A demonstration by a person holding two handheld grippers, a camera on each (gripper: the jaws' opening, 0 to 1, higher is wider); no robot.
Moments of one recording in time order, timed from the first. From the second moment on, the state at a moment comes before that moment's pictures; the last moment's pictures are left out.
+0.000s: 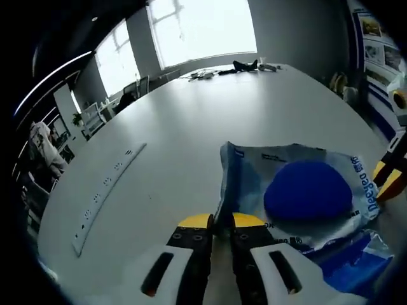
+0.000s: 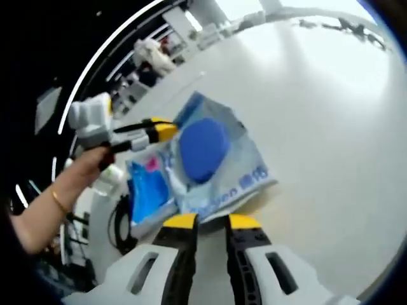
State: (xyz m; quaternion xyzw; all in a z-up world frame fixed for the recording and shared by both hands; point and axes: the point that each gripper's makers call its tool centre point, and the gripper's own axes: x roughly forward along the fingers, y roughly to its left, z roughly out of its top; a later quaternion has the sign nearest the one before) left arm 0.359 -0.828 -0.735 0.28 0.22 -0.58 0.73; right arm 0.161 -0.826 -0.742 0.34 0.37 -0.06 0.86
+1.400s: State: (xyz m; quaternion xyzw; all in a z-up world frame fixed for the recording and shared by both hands) left arm 0.376 -0.795 -0.705 0.30 0.24 -0.55 0.75; right arm 0.199 -0.862 -0.700 0.27 0.33 -0.03 0.90
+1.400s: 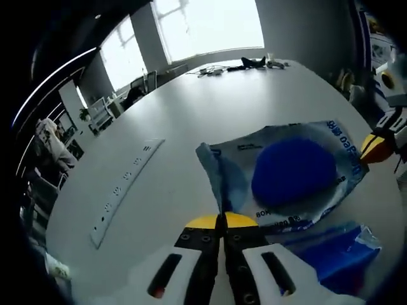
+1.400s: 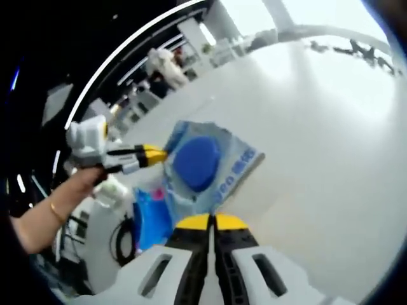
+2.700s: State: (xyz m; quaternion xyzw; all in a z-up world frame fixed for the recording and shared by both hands) left arm 0.388 -0.693 -0.682 0.18 0.35 -0.40 0.83; right arm 0.323 -0.870 -0.684 0.10 0.35 0.06 0.93
